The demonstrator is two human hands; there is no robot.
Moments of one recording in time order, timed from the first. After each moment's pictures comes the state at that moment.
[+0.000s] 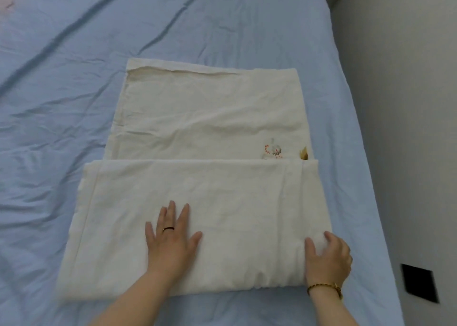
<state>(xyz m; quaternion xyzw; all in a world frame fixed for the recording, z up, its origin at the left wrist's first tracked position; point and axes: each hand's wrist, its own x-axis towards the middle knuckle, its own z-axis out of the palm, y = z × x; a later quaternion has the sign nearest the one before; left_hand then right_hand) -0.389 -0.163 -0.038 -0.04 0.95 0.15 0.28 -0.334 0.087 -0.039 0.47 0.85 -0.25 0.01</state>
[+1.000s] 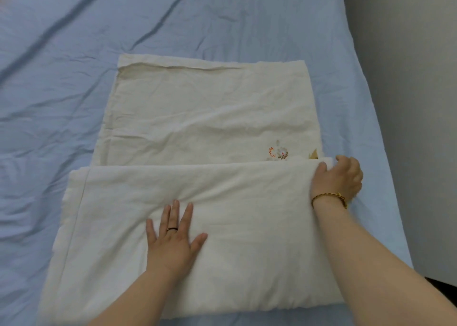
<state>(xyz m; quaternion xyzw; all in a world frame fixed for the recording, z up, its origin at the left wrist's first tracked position) -0.415 -0.153 -0.082 0.02 0.96 0.09 0.26 -0.496 0.128 -0.040 0.42 0.89 -0.19 -0.01</state>
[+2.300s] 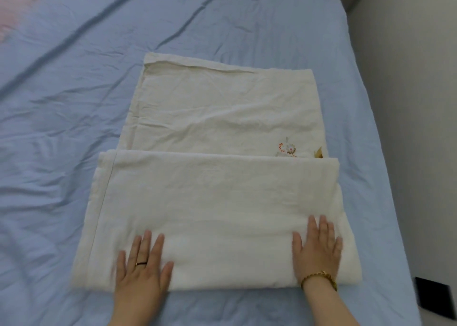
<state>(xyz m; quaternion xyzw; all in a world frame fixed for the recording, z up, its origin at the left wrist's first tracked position) -0.316 -0.235 -0.102 -0.01 0.99 0.16 0.01 -0.342 0.073 -0.079 0.26 0.95 -0.05 0.15</state>
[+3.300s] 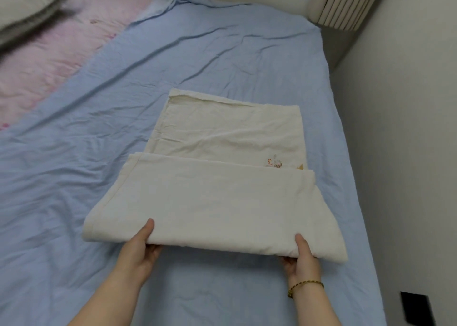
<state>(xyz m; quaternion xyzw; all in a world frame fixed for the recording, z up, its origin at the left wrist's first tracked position) -0.299 -0.211 0.023 -0.44 0.37 0.82 0.04 -0.283 0.047 0.012 0.48 0.39 -0.78 -0.07</state>
